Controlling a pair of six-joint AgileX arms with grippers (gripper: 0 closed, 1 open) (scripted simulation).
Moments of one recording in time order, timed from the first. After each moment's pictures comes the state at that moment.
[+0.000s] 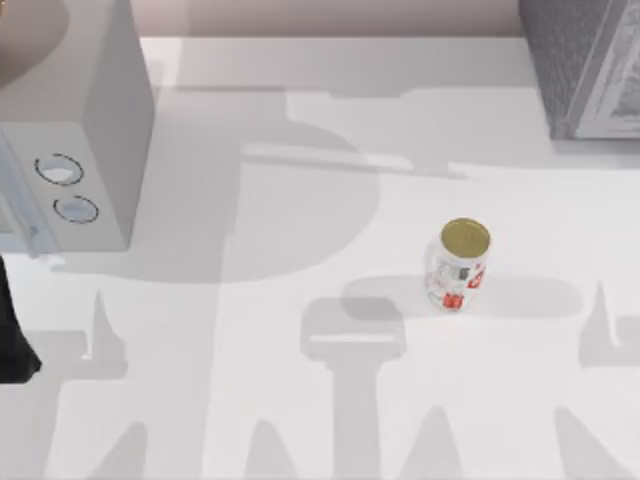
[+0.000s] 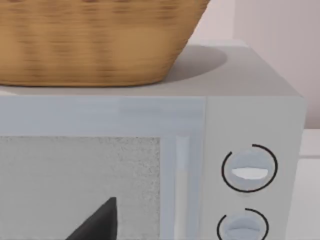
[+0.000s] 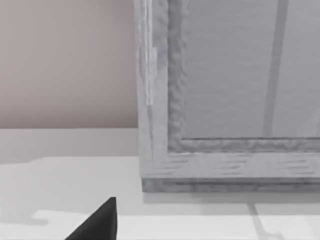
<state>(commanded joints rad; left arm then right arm) 0.00 0.00 0.00 0.00 0.00 0.00 0.08 0.20 0.04 0.15 0.08 0.01</state>
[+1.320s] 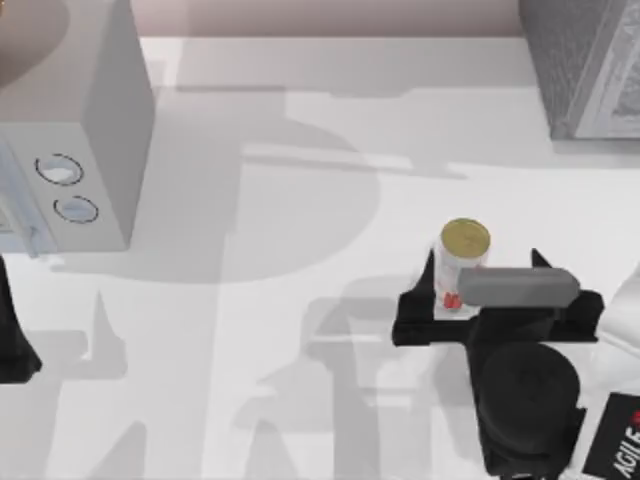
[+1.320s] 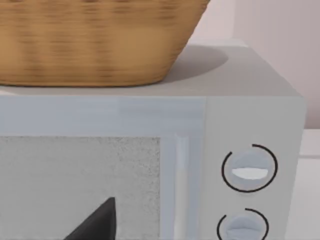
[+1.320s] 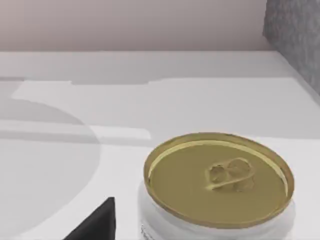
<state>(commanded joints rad) 0.00 0.00 0.00 0.00 0.00 0.00 0.86 2.12 0.40 1.55 0.88 0.14</state>
